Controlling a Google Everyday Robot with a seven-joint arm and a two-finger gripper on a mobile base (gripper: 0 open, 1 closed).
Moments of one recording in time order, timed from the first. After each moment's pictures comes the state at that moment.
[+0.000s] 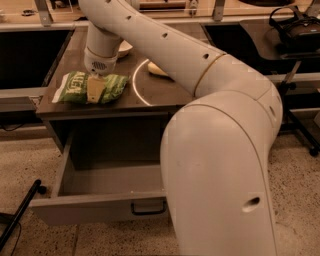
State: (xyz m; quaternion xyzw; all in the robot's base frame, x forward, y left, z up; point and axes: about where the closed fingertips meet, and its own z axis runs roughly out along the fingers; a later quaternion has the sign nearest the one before) arm 0.684 0.188 0.834 -0.72 0.67 0.09 0.18
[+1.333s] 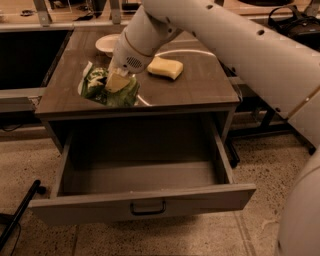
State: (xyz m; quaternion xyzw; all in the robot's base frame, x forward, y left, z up) arm 0.614 0.120 0.902 -0.69 0.64 0.16 0.29
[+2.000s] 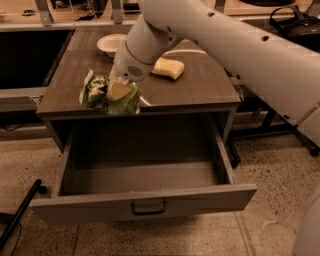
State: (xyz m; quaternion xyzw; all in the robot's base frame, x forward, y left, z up) arm 0.597 0.119 0.889 -0.70 0.64 0.16 0.28
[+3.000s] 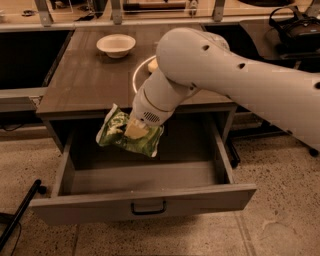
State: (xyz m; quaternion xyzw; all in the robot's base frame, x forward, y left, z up) arm 0.520 0.069 0.830 -0.64 0.72 0.14 0.26
